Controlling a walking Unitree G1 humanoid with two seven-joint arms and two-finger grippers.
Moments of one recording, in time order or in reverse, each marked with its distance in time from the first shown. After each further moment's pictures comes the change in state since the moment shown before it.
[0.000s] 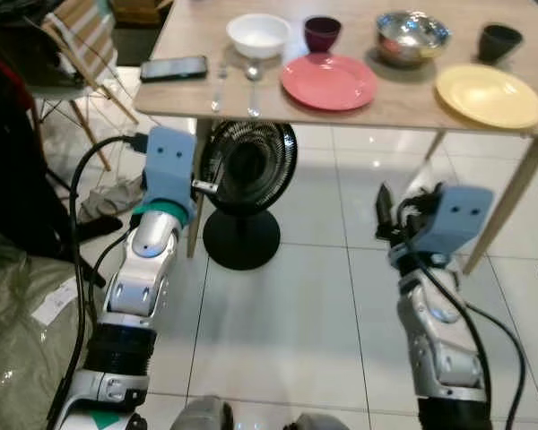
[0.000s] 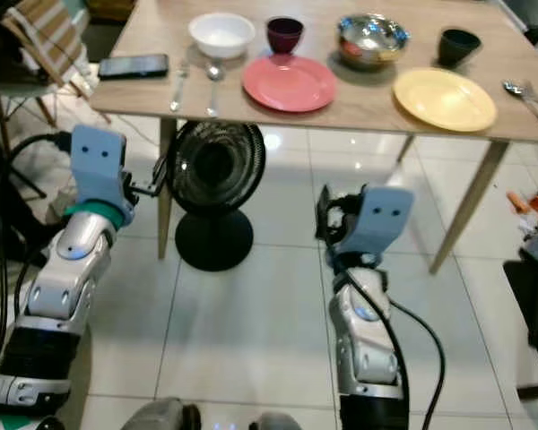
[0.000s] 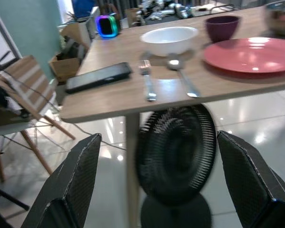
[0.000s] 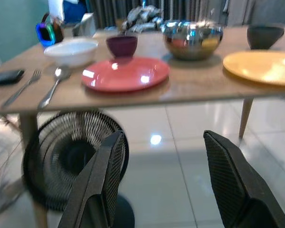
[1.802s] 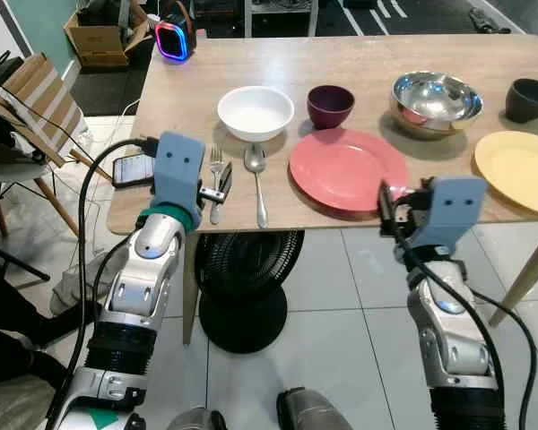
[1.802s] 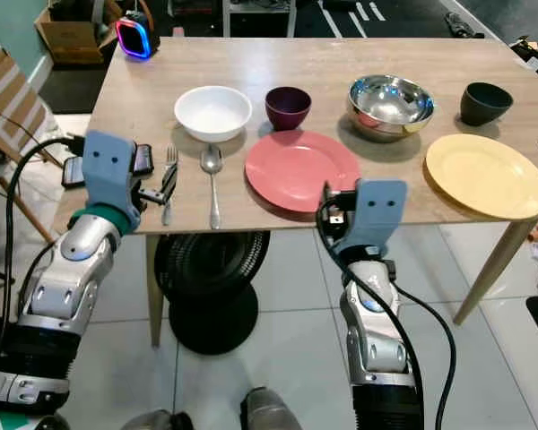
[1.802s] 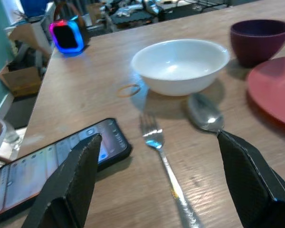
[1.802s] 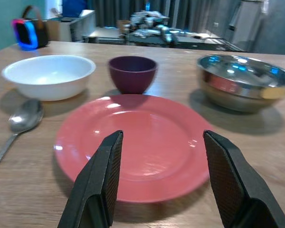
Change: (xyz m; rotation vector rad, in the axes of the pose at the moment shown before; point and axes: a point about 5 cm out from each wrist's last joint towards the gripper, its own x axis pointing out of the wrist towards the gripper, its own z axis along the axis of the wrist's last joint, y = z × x) left arm 0.002 -0.006 -0.021 -0.029 0.089 -0.065; right arm 0.009 0.000 -0.007 -0.143 0.032 0.165
